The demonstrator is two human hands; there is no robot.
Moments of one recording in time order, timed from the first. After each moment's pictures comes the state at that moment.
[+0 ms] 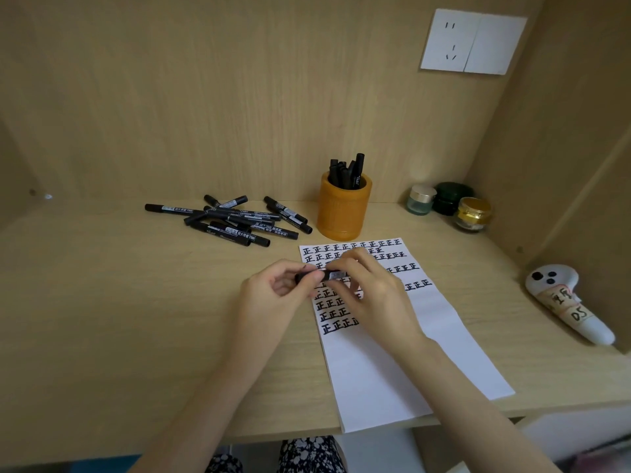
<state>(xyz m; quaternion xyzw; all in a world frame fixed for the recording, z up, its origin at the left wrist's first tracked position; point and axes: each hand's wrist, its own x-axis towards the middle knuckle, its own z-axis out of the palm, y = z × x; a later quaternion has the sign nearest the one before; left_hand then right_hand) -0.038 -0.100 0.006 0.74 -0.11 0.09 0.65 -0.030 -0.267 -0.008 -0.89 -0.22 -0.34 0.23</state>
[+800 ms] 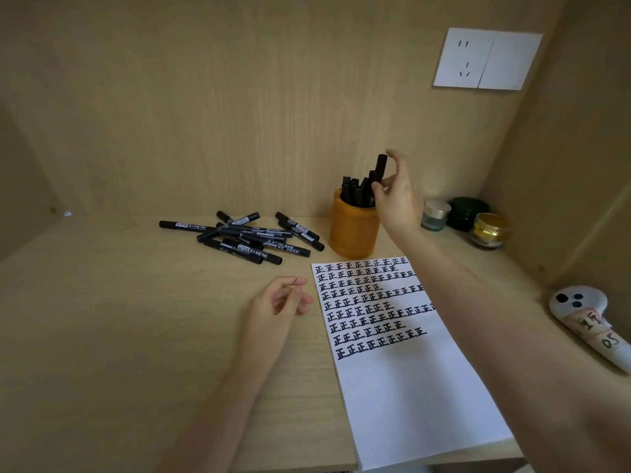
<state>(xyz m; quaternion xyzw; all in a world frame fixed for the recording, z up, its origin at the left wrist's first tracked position) -0.003 -0.087 -0.023 0.77 -0.06 0.07 0.63 0.120 -0.290 0.069 -0.86 0.03 -0.36 0.36</state>
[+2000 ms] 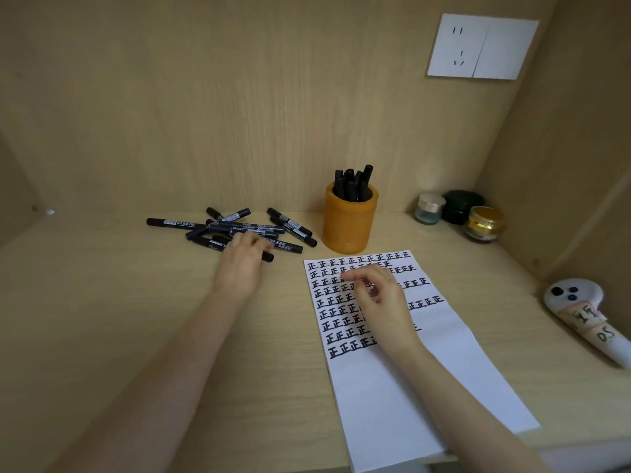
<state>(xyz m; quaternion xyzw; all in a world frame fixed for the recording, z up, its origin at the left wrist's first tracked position) 0.107 -0.056 -0.027 0.96 -0.13 0.19 0.15 0.005 -0.273 -0.030 -0.86 -0.03 -0.20 0.48</state>
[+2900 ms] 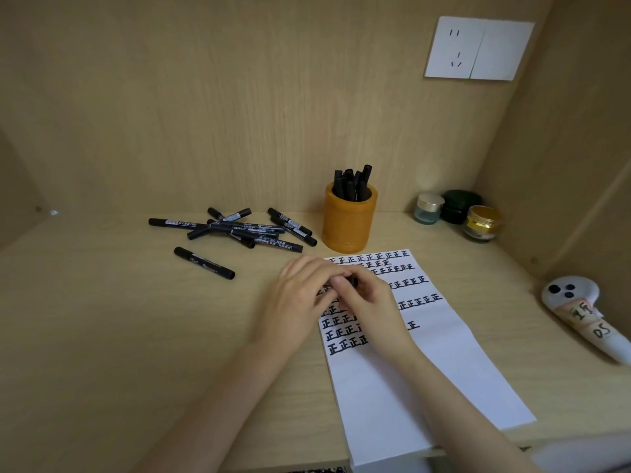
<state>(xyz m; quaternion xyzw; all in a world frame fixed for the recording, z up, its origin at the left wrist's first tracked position) 0.017 -0.116 -0.015 0.84 -0.34 0.29 0.32 -0.015 -0.253 -0.013 -0.75 -0.09 -0.11 0.64</state>
